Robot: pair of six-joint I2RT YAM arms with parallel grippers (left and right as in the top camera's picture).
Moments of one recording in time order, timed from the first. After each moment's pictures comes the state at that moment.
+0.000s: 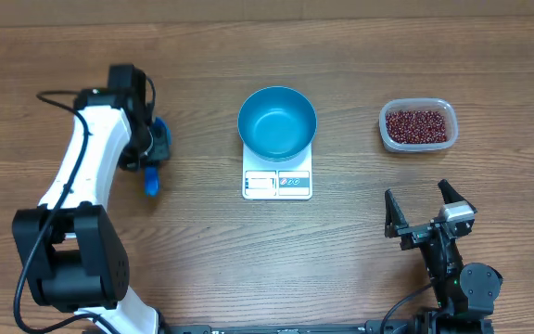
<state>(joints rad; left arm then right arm) 0.03 1.82 1.46 -1.13 -0.05 -0.16 -0.11 0.01 0.02 -0.01 -0.30 -0.01</state>
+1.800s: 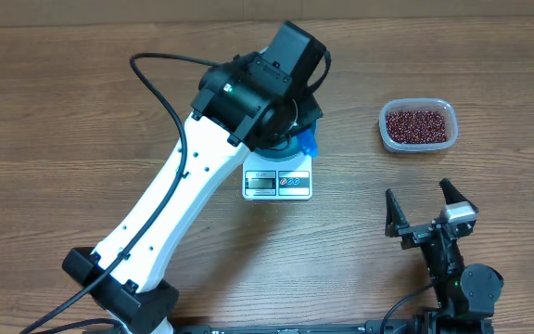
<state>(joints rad) -0.67 1.83 2.08 -1.30 0.00 -1.15 -0.11 0.01 0.02 0.04 -0.31 -0.01</state>
